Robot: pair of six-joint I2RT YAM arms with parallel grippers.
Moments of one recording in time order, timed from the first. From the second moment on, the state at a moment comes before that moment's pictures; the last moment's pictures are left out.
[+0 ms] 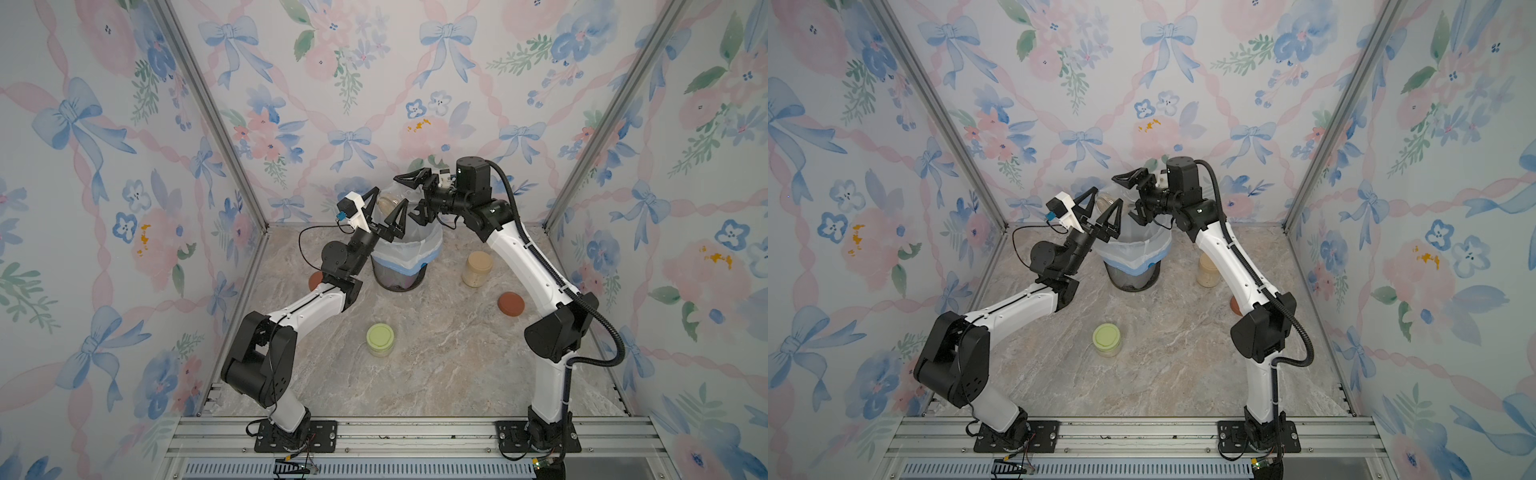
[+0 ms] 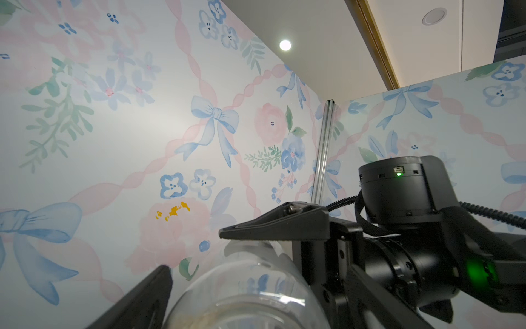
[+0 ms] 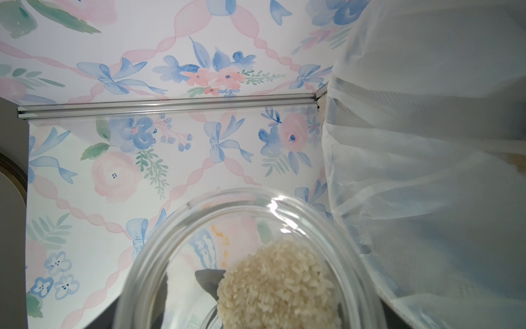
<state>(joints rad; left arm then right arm) -0.46 1.63 1.08 1.16 0.15 -0.32 0.50 2.02 2.24 -0.45 -0.55 1.43</state>
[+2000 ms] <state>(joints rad) -0.45 1.67 1.13 0.95 0.14 -0.31 0.44 1.92 2.03 -0.33 -0.56 1.37</state>
